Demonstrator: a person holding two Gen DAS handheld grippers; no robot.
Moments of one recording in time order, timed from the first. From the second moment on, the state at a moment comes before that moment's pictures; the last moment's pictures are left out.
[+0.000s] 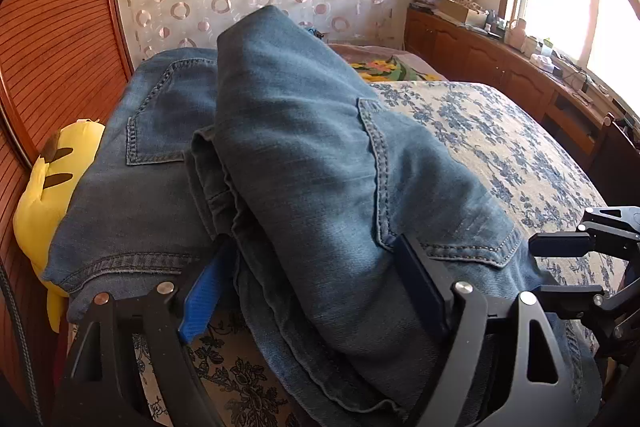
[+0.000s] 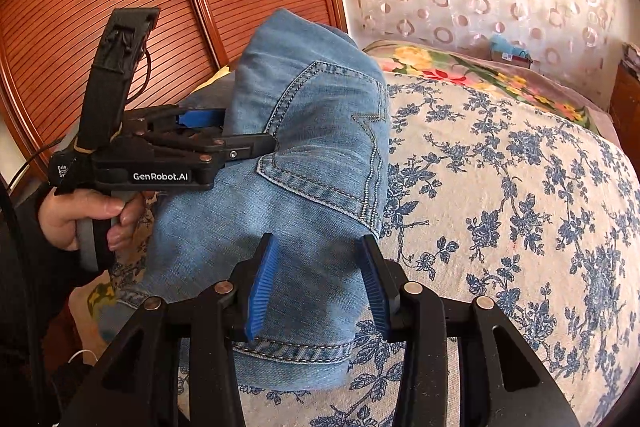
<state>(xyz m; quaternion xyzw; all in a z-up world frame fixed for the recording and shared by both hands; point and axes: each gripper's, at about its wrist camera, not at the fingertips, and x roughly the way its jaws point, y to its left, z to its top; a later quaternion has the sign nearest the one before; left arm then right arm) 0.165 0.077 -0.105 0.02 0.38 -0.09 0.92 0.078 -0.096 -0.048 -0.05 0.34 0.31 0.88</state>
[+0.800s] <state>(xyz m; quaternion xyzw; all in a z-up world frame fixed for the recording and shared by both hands) 0.145 0.101 -0.094 -0.06 0.39 -0.09 0.91 0.130 -0.095 -0.033 -0.07 0.34 0.33 0.88</state>
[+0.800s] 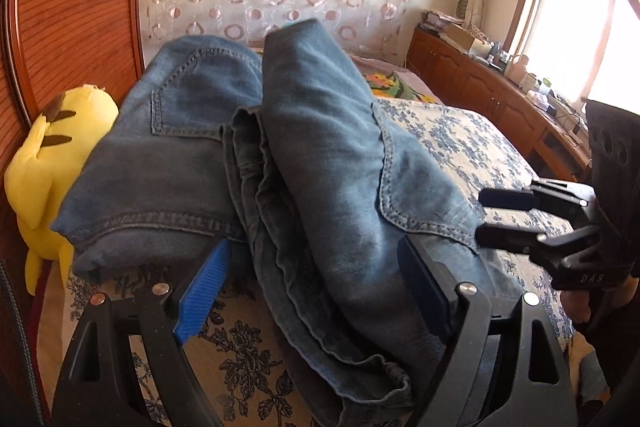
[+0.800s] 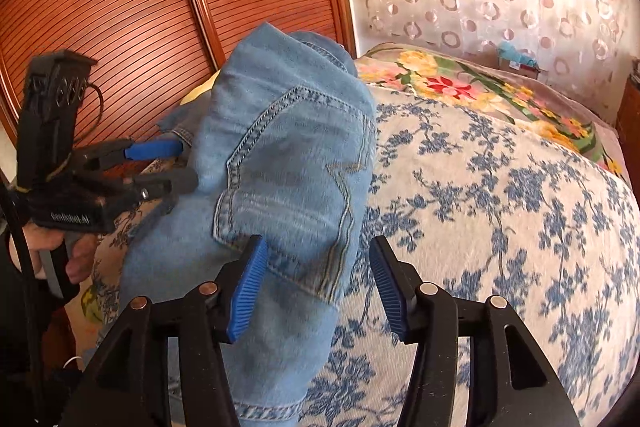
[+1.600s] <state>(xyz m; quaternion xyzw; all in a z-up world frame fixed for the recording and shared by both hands) 0.157 0.096 -0.129 -0.09 0.43 -0.11 0.89 0.217 -0.078 -0.067 -0.01 0.38 0.38 0.84</state>
